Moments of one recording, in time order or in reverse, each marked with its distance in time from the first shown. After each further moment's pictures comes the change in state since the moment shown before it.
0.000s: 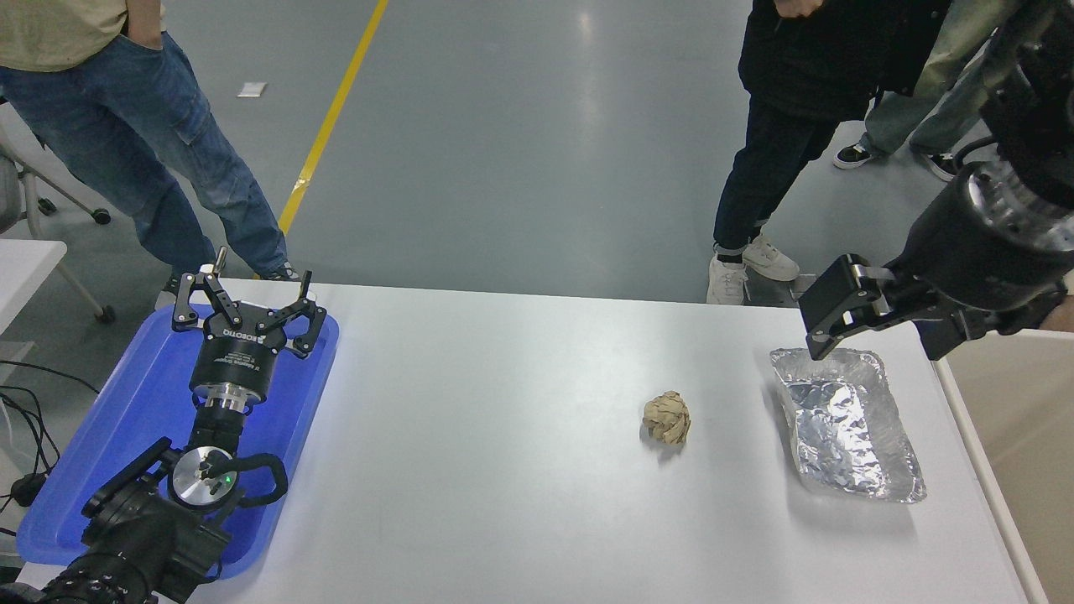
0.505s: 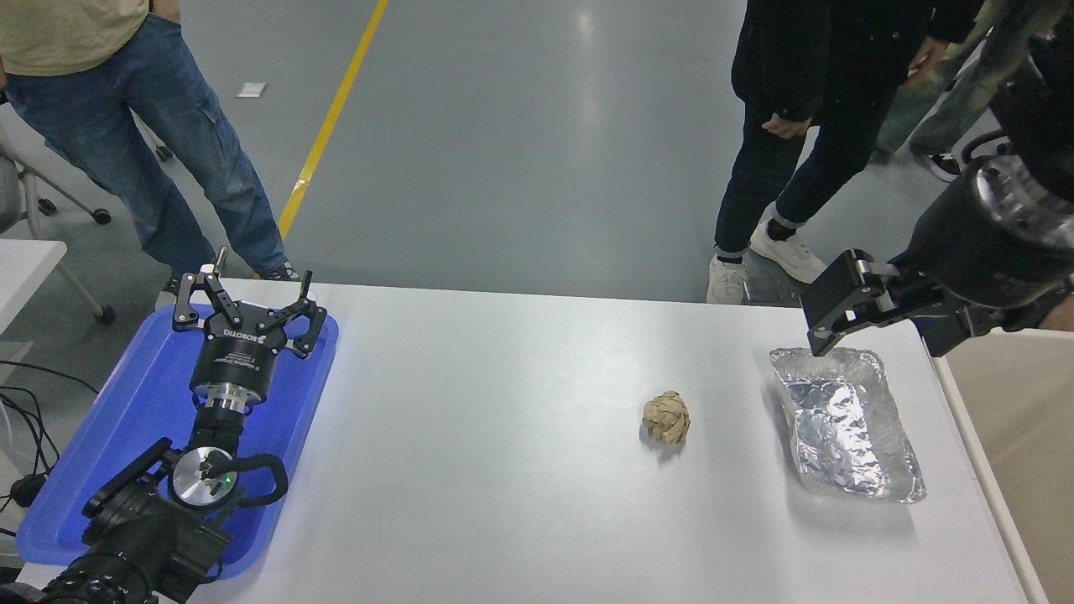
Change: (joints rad) left arm 0.000 -0.001 0.000 0.000 0.000 0.000 0.000; right arm 0.082 0.001 -0.011 0.043 0.027 0.010 -0.001
